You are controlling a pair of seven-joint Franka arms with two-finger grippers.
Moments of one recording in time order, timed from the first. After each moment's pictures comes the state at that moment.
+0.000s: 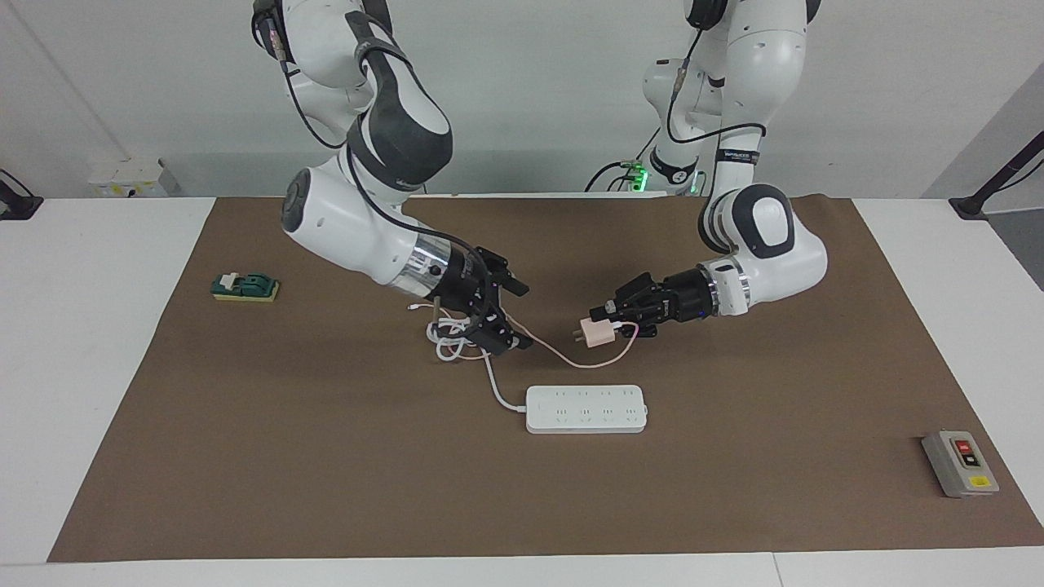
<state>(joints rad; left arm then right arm) -0.33 0.25 0.13 -1.87 -1.51 1.95 0.63 0.30 0.43 -0.03 -1.35 0.84 1.96 1.56</state>
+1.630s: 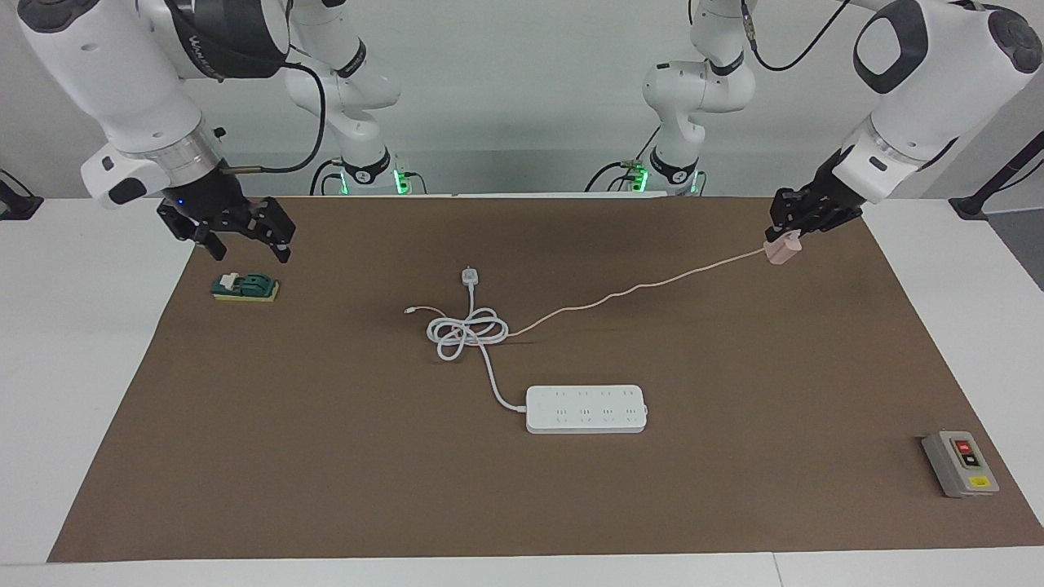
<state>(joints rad) -0.15 0.03 0.13 -1.60 -0.21 1.53 0.01 0.01 0.16 -0.04 -1.37 0.03 1.52 0.02</state>
